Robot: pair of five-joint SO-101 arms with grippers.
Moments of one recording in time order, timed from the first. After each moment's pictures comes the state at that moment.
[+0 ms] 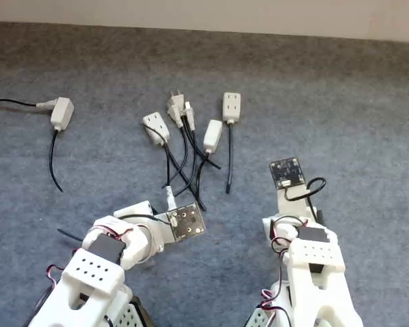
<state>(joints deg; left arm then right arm) 15.5 -60.0 86.4 46.0 -47.2 0.1 -45.5 81.1 35.7 18.0</state>
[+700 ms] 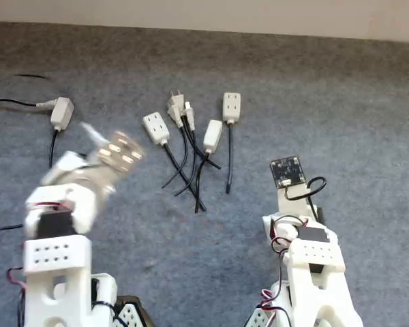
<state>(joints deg) -14.2 -59.2 63.7 47.6 -46.5 0.1 -45.5 81.1 34.2 18.0</state>
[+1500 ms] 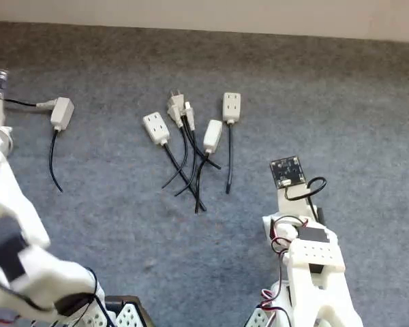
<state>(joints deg) -43.1 2.2 15.6 38.8 -35.1 0.1 -45.5 81.4 34.2 18.0</state>
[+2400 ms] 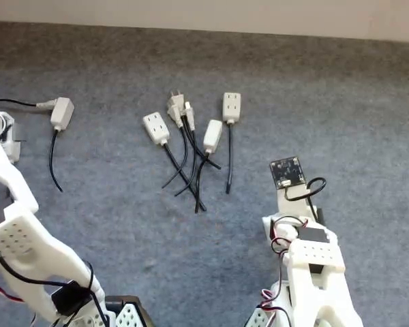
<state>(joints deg) -42.7 30.4 -23.3 63.7 -27.4 0.1 -45.5 81.5 34.2 18.0</state>
